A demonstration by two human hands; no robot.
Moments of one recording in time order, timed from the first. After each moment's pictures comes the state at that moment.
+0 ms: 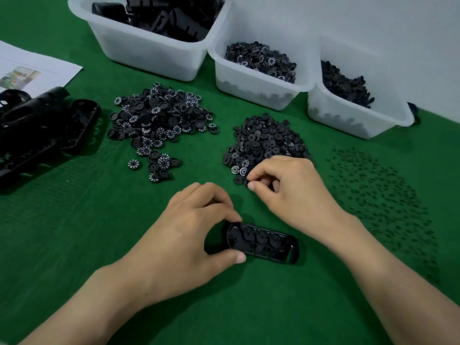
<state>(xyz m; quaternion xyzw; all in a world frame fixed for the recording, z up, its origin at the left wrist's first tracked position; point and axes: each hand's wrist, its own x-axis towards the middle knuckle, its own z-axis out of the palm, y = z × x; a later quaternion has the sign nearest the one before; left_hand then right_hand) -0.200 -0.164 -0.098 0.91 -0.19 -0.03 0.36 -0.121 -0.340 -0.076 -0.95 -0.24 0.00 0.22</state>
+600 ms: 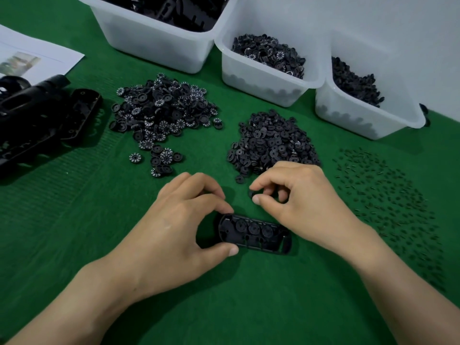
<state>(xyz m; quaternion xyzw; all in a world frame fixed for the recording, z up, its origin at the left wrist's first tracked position) -0.199 -0.155 -0.099 0.92 -0.16 -0.01 0.36 -0.129 -0.347 -0.073 -0.94 -0.25 0.06 0.23</state>
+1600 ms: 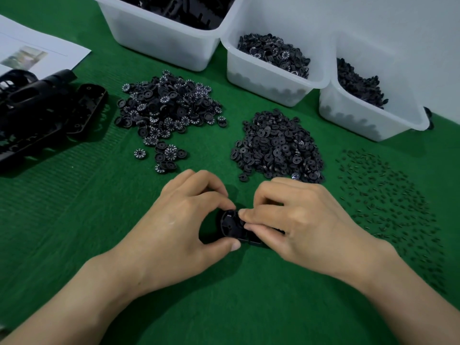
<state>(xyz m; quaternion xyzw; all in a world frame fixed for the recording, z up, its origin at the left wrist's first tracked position) -0.199 -0.155 -0.100 0.92 -0.16 0.00 0.35 -0.149 -0.350 -0.065 -0.86 -0.49 0.00 0.11</state>
